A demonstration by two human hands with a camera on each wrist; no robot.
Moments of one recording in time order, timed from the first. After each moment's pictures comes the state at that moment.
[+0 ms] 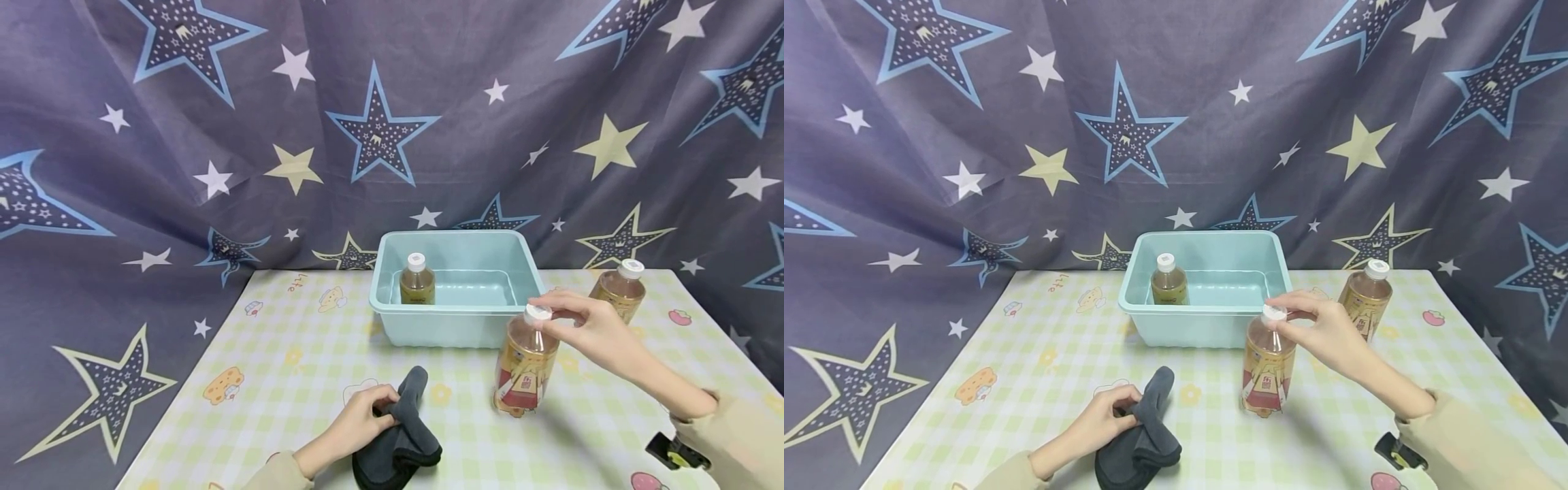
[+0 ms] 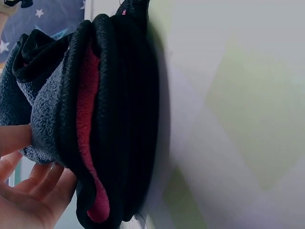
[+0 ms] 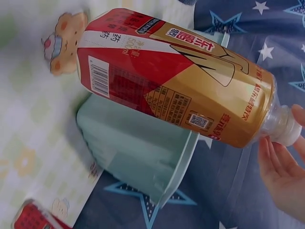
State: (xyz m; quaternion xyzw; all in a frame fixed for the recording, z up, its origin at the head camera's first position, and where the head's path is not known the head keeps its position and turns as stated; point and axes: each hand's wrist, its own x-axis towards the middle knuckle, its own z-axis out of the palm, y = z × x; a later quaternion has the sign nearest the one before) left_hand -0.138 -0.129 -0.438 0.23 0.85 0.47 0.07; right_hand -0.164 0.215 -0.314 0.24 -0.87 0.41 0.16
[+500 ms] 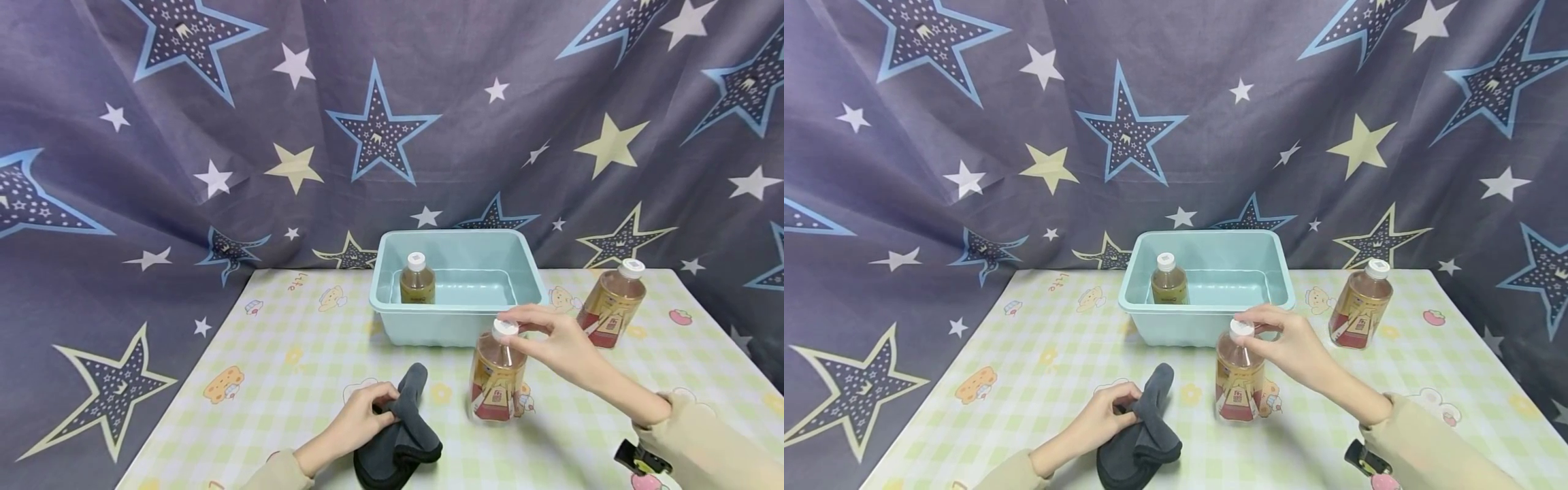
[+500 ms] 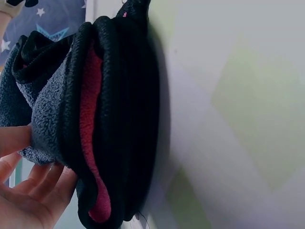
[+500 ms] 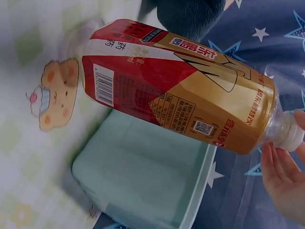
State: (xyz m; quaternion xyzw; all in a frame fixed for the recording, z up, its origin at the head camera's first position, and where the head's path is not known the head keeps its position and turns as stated) left_hand -0.140 -0.130 -0.441 0.23 0.85 0.47 0.06; right_hand -0.163 0.181 -0.333 0.31 -0.82 0.45 0.16
